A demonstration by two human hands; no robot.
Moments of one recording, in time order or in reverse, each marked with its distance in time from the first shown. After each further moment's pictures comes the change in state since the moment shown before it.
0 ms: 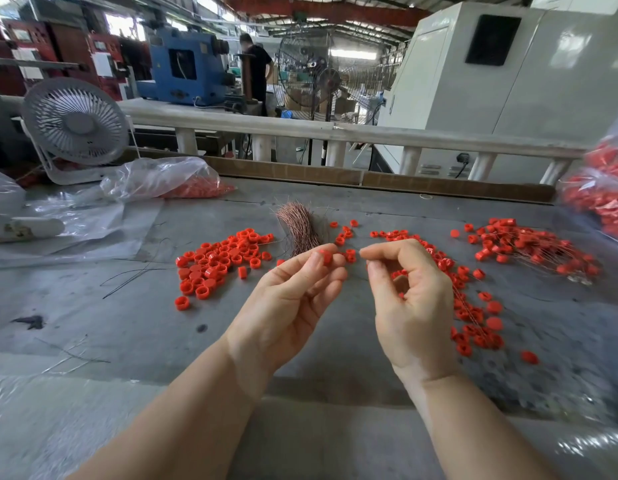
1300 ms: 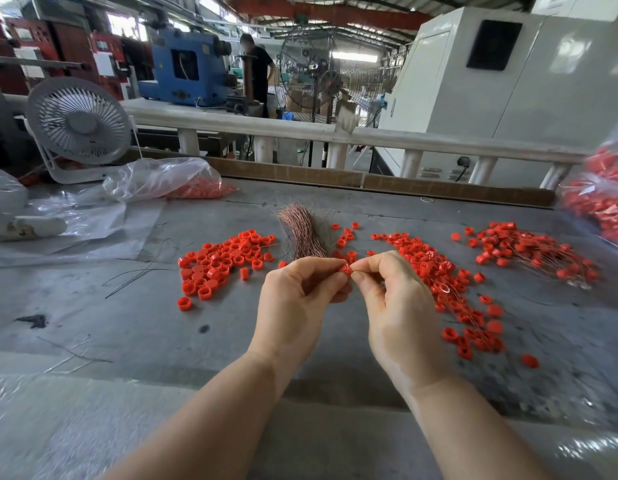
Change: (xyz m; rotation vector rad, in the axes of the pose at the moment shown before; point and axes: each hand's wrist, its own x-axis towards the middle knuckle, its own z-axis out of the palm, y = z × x) left_hand 0.000 -0.012 0.004 0.796 0.110 0.504; right_hand -0.003 0.005 0.004 -0.166 -0.157 -0.016
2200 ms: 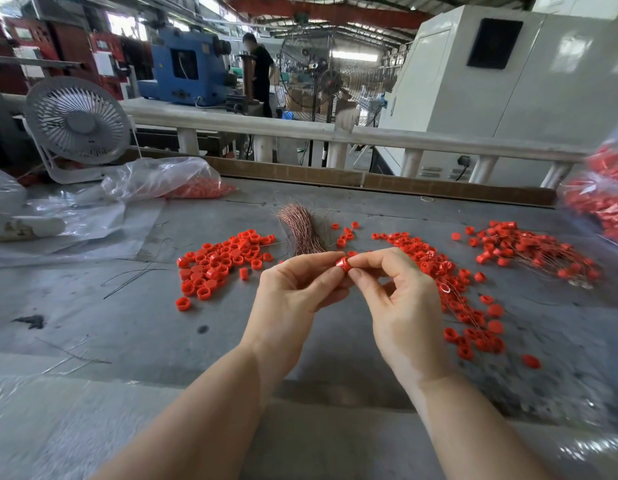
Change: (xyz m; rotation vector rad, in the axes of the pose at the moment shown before) left_hand 0.002 -0.003 -0.005 -0.342 -0.056 -0.190; right_hand 0.003 0.004 0.001 0.164 0.009 0.000
